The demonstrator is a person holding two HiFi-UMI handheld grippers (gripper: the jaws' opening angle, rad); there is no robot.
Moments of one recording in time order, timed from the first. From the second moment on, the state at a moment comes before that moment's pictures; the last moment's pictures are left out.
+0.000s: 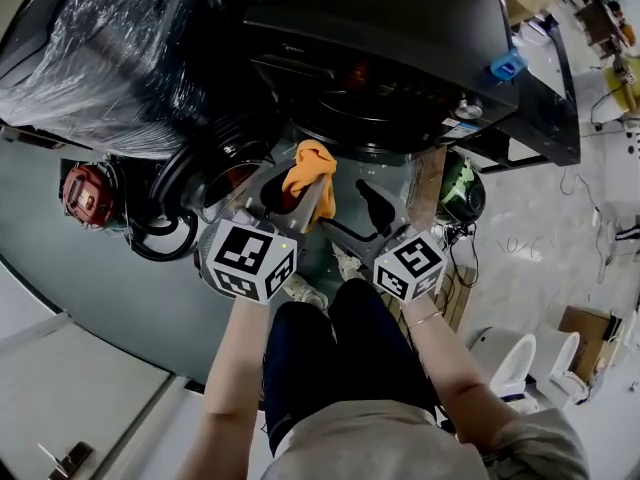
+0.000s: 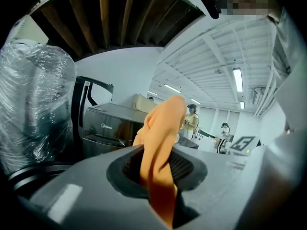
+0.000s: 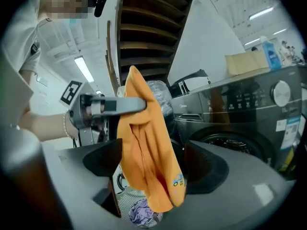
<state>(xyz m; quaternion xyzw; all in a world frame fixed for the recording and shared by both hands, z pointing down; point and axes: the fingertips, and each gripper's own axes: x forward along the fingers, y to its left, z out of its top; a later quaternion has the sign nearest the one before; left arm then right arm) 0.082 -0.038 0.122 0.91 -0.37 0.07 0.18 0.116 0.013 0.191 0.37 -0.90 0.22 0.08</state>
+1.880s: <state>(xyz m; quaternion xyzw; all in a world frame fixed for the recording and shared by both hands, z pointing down) 0.111 -0.125 0.521 0.79 -0.47 0.06 0.37 0.225 -0.166 0.485 0.49 -0.79 0.35 -0.06</state>
